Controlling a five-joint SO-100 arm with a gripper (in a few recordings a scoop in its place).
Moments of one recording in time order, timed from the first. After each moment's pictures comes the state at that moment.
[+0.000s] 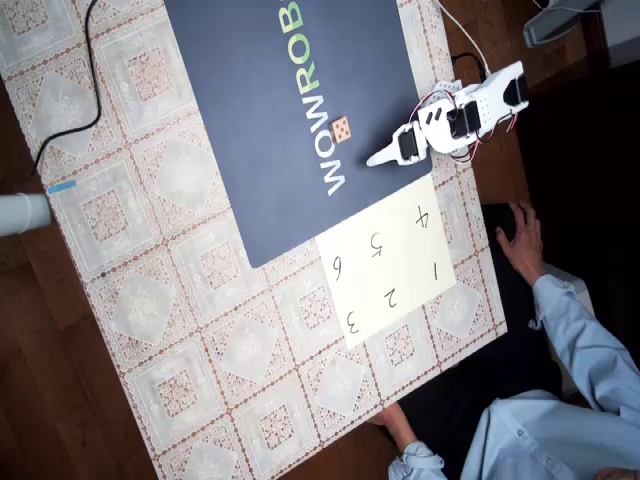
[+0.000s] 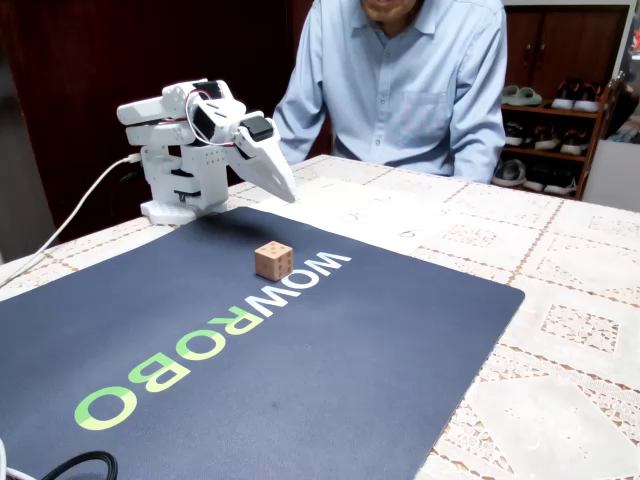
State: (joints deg) arm 4.1 185.7 172.1 48.6 0.7
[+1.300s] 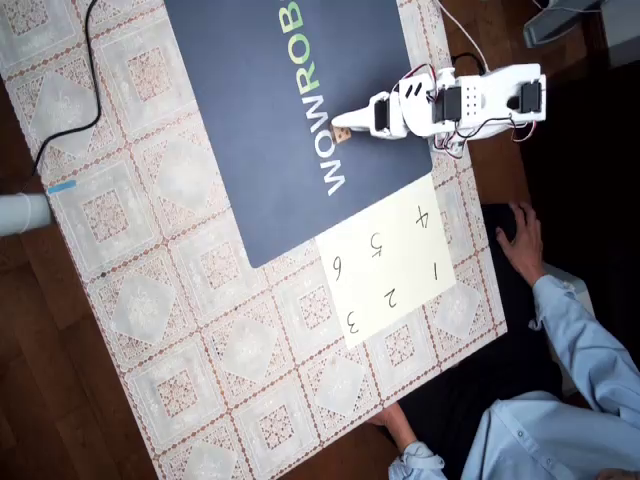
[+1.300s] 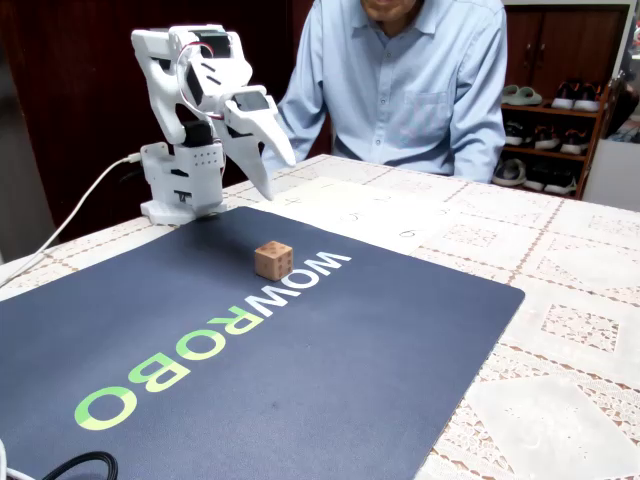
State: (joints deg) arm 21.9 122.5 130.5 51.2 -1.7
